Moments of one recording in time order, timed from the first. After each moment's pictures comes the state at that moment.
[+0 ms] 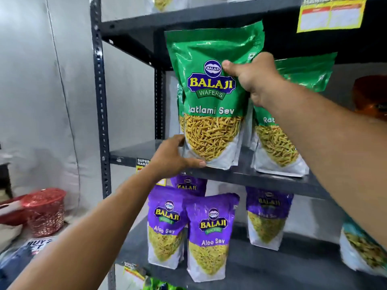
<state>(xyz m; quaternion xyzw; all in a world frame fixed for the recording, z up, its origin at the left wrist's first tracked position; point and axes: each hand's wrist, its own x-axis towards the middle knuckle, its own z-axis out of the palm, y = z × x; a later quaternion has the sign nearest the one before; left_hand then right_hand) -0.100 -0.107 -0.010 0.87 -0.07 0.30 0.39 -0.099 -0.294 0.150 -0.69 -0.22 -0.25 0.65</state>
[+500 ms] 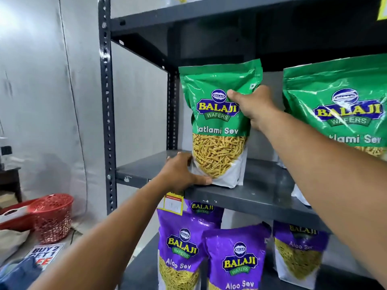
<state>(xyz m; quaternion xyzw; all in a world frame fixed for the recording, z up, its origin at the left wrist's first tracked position) -0.004 -0.034 -0.016 0.92 -0.01 0.24 0.30 0.022 -0.218 0.137 -0.69 -0.17 -0.22 0.67</state>
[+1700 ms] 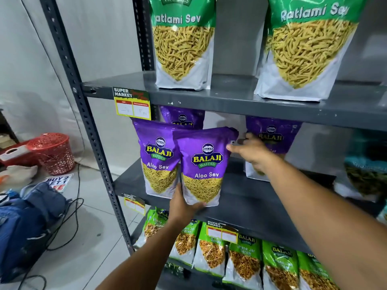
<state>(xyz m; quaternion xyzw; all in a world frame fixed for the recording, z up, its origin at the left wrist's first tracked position) -0.076 -0.165 -0.330 0.81 0.15 0.15 0.54 0.034 -0.342 -0.172 -0.81 -0.07 0.04 0.58</state>
